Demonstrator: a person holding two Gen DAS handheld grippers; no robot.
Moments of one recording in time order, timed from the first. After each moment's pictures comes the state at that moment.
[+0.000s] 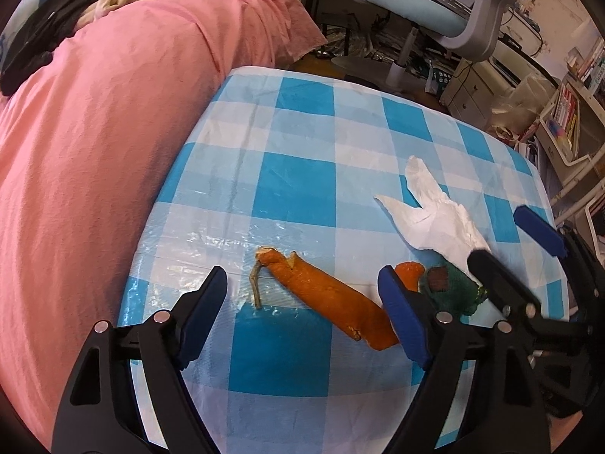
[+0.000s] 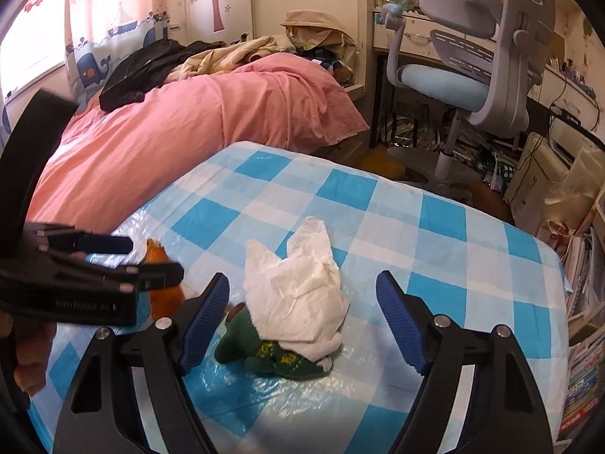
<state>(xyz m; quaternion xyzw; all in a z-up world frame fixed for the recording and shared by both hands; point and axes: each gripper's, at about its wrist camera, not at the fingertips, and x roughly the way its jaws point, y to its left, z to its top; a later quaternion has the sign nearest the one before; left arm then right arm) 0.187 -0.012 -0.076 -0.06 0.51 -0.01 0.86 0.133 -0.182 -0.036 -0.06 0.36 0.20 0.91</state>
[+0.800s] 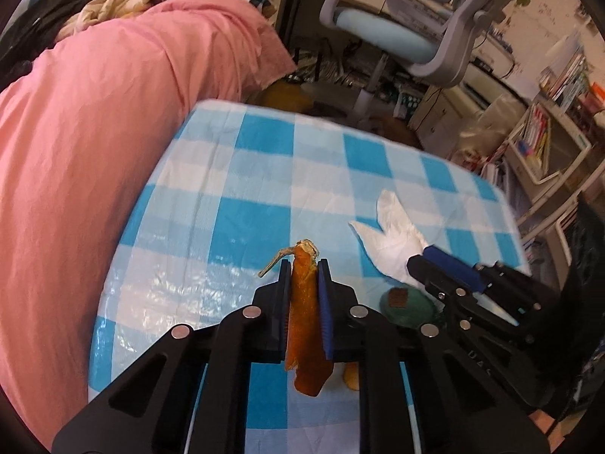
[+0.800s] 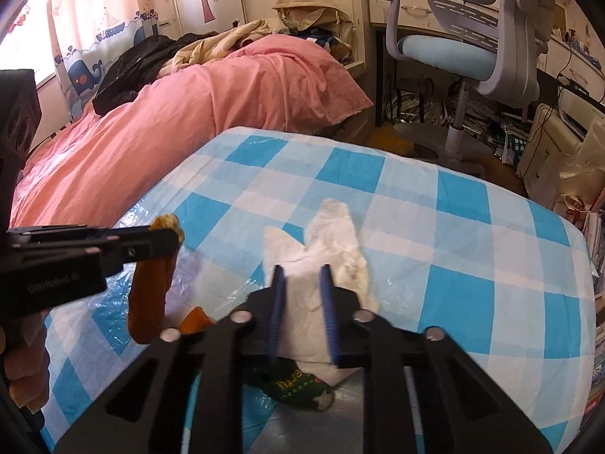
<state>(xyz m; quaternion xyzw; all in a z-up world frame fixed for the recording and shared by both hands) 0.198 -0.016 -0.058 -0.10 0.45 -0.07 0.88 0.151 -0.185 -0.047 -0.03 0.39 0.20 0.90</state>
